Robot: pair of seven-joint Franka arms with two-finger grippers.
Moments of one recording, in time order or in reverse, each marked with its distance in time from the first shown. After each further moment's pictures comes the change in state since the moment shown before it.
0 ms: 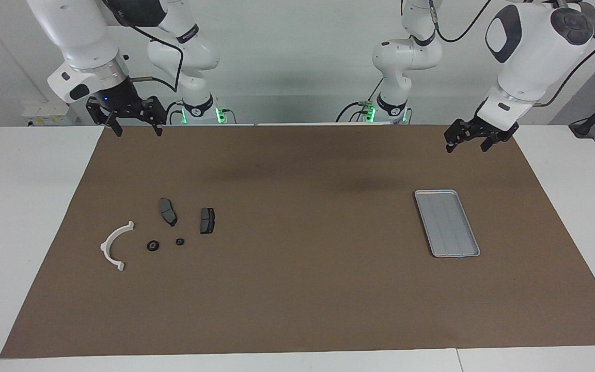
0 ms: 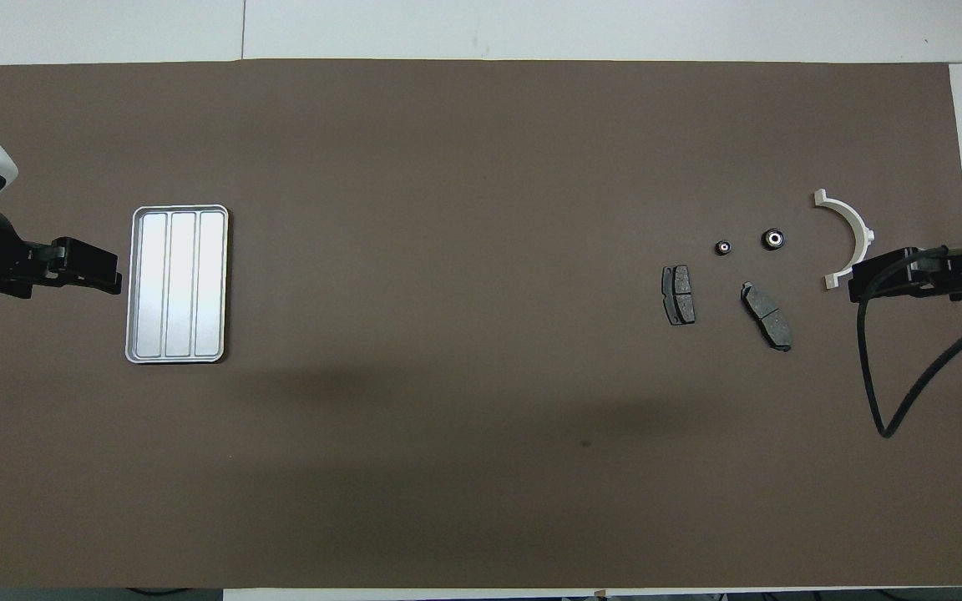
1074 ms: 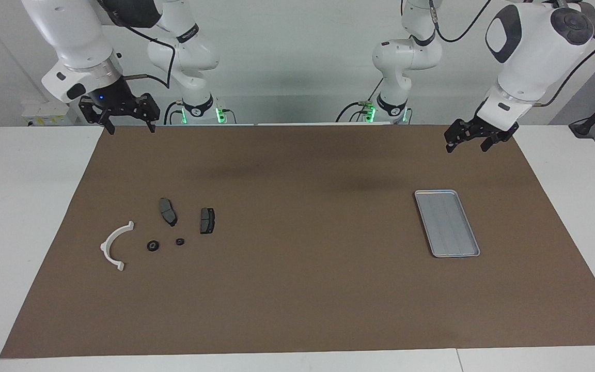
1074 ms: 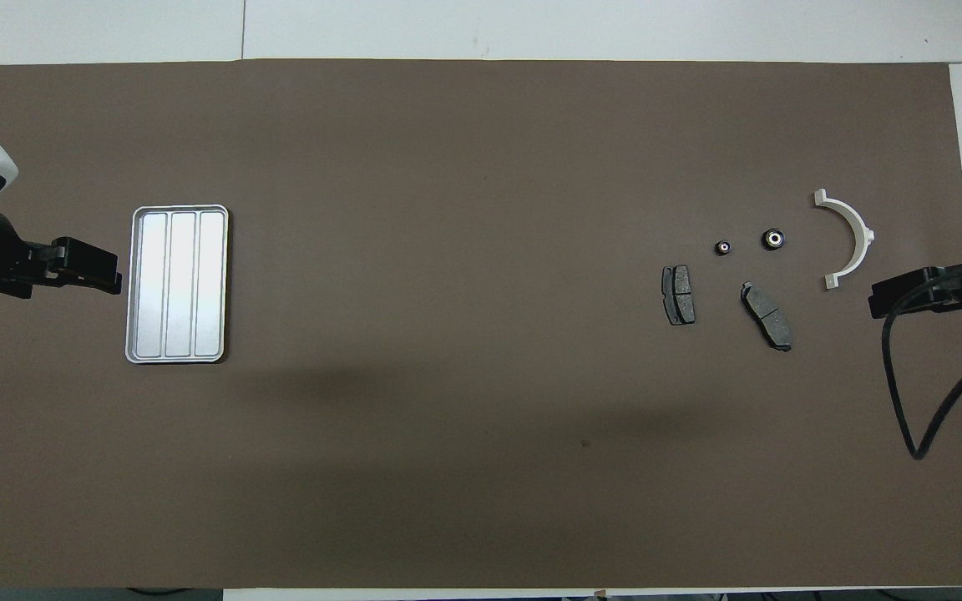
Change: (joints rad) left arm 0.000 0.000 0.000 0.000 0.000 0.000 0.000; right arm -0.013 -0.020 -0.010 -0.028 -0.029 -0.012 -0.100
